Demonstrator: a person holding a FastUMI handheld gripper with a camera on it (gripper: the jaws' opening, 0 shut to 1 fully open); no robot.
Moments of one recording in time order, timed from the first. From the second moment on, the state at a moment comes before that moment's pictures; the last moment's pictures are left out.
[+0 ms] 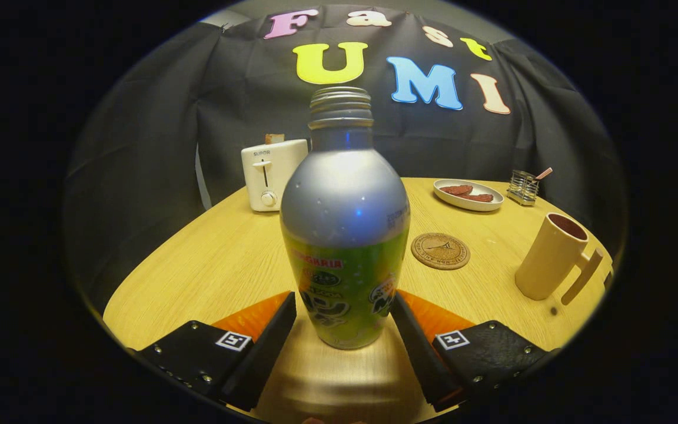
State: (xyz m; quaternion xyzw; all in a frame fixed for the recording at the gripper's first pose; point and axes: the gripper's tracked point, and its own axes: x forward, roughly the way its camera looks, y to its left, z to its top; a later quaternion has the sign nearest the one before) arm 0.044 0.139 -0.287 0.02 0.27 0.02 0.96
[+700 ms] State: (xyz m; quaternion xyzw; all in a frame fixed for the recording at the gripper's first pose) arm 0.048 0.134 -0.253 0.11 0.27 0.04 0.96
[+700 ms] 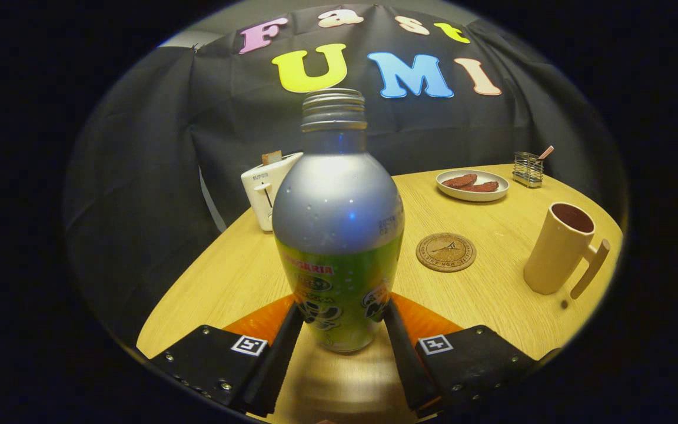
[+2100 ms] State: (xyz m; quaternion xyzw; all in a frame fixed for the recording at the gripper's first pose) arm 0.056 0.029 -0.204 0.41 0.22 0.00 0.89
